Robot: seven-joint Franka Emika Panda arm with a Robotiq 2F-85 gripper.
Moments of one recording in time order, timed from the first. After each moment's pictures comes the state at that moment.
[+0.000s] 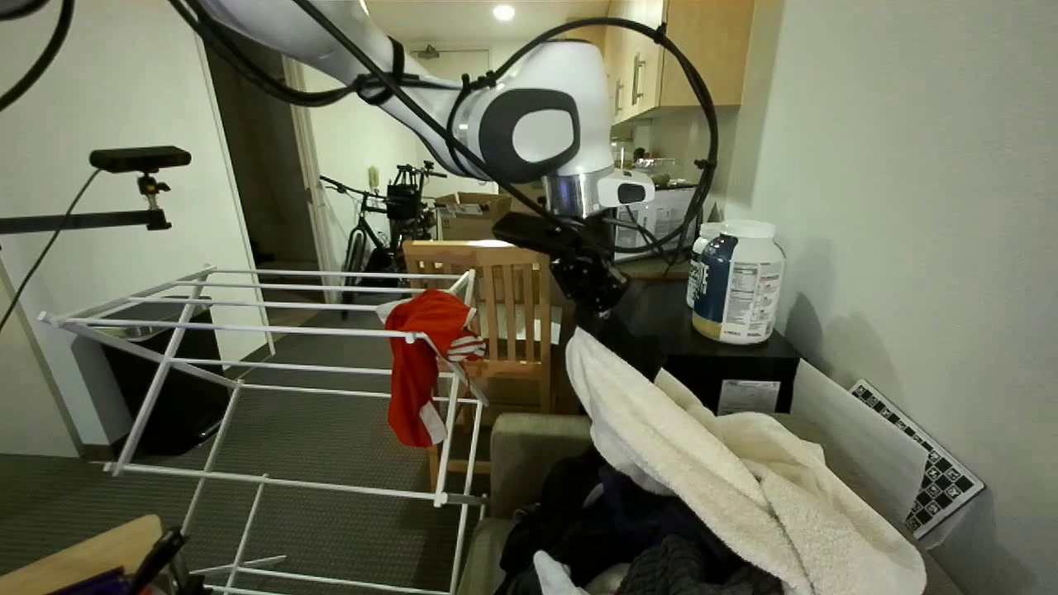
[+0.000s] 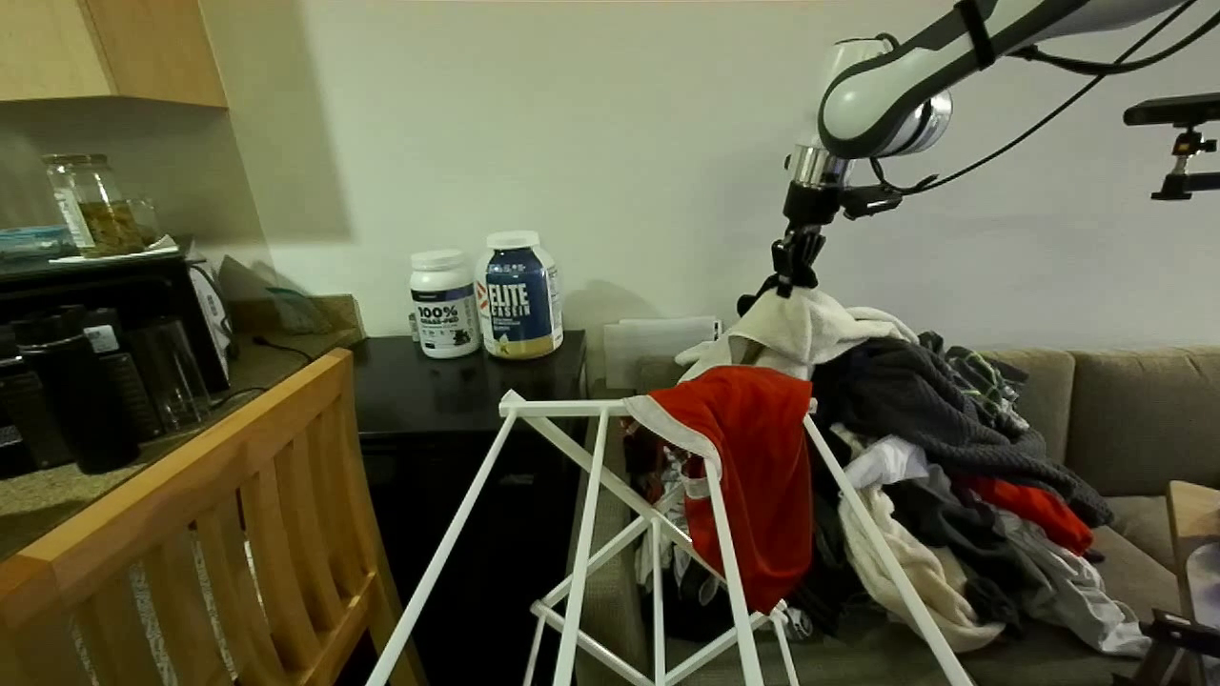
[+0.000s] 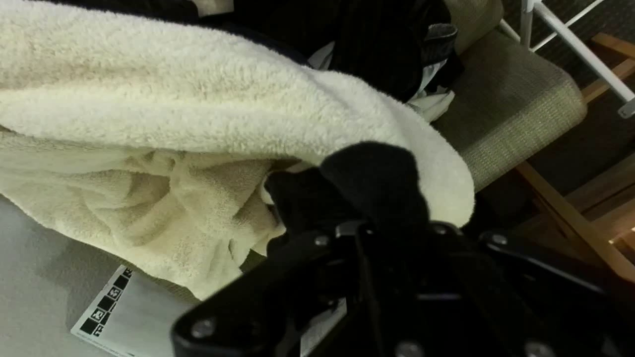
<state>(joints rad) -0.14 0.22 -0.04 -1.89 0.05 2.30 -0.12</state>
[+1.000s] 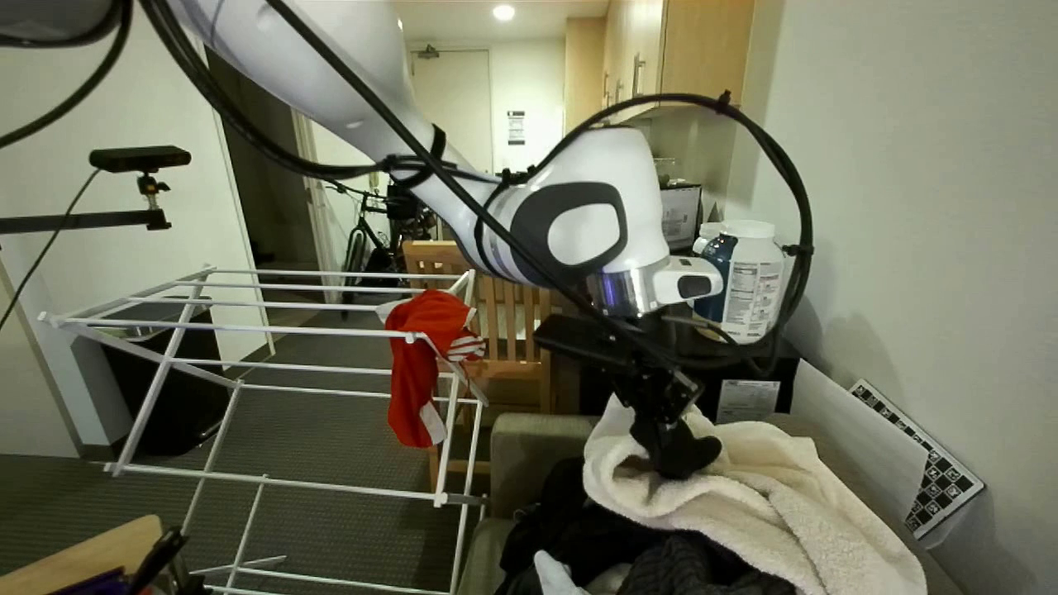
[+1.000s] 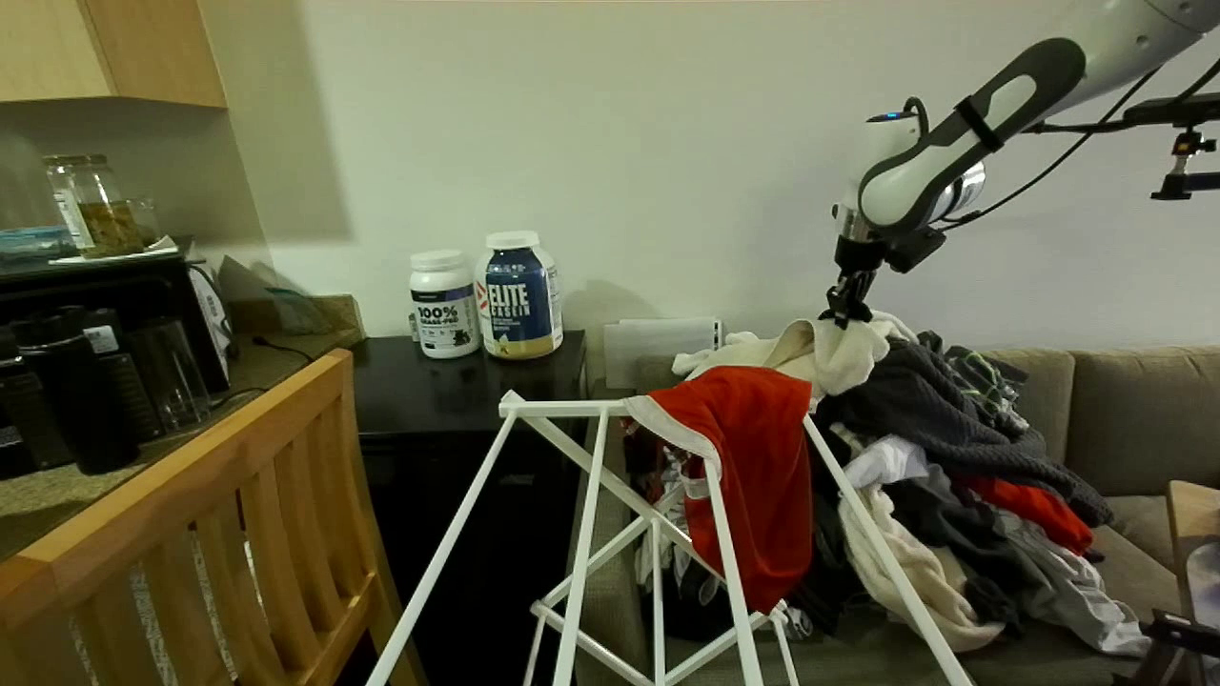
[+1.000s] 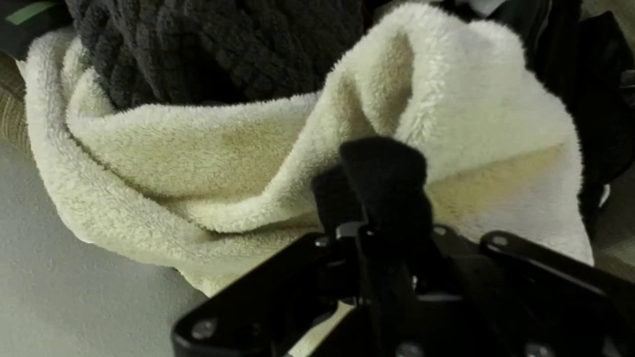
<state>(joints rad) -0.18 0.31 -0.20 -2.02 -0.11 2.52 -0.15</state>
